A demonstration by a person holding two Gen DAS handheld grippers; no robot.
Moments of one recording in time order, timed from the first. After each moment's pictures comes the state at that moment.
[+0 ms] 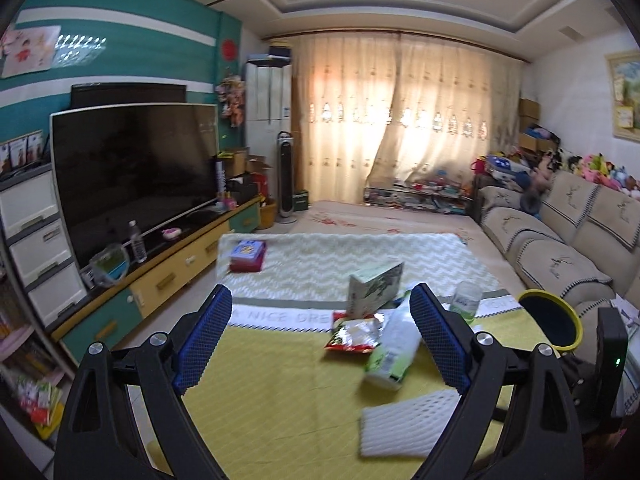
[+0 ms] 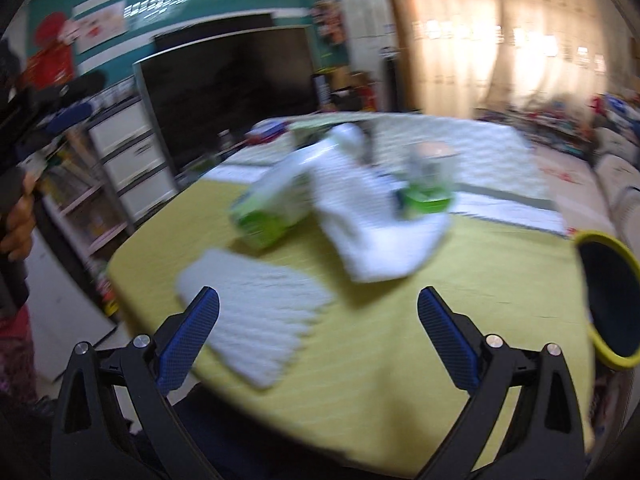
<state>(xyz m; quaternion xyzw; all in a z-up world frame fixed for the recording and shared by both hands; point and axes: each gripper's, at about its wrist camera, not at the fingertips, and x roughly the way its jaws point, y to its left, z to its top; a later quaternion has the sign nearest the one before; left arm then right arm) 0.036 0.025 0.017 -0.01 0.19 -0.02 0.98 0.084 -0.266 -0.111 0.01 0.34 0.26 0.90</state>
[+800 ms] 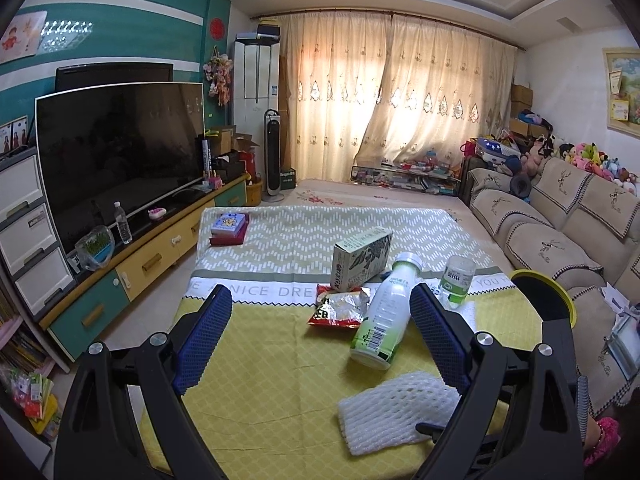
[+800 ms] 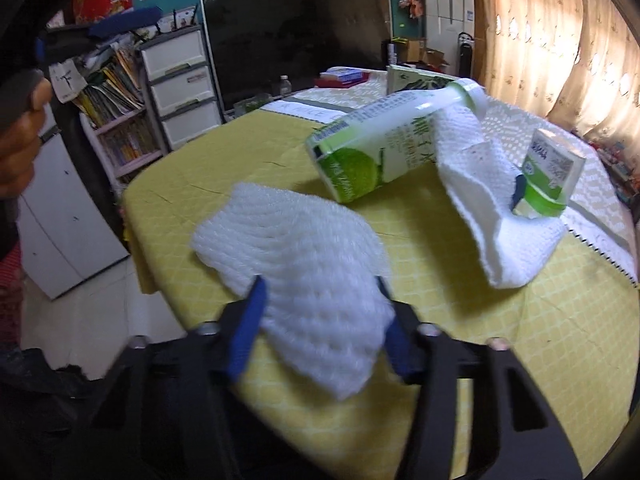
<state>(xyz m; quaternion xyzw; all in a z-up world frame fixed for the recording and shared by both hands) 0.059 0.006 -0.009 -0.01 0.23 -0.04 0.97 0.093 -0.206 -0.143 -0.08 0.37 0.35 0.86</state>
